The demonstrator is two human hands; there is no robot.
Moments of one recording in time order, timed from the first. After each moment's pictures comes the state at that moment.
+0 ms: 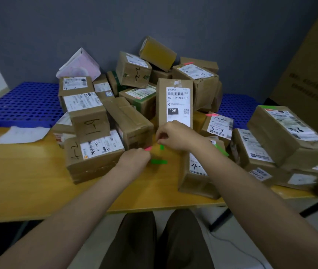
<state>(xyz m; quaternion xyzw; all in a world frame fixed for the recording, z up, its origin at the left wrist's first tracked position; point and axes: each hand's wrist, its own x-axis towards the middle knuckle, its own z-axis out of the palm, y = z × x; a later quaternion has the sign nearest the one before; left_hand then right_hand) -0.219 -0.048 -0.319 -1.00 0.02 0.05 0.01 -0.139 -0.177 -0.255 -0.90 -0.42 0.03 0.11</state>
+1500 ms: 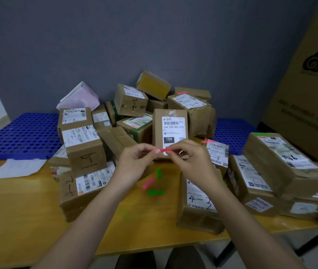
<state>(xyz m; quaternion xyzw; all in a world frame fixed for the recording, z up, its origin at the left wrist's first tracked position) -0.221 -0.055 -0.252 -0.74 -0.04 -0.18 -0.64 -0.157 -0.214 -0.248 -0.79 -0.37 -0.20 0.43</state>
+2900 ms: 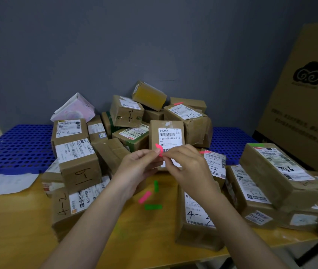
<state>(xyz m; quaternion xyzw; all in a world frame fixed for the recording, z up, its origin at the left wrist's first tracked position) -0.202 -0.062 -0.229 -0.58 -0.10 -0.06 -0.81 -0.152 -0.205 -0.240 -0.77 -0.42 -0.39 0.29</state>
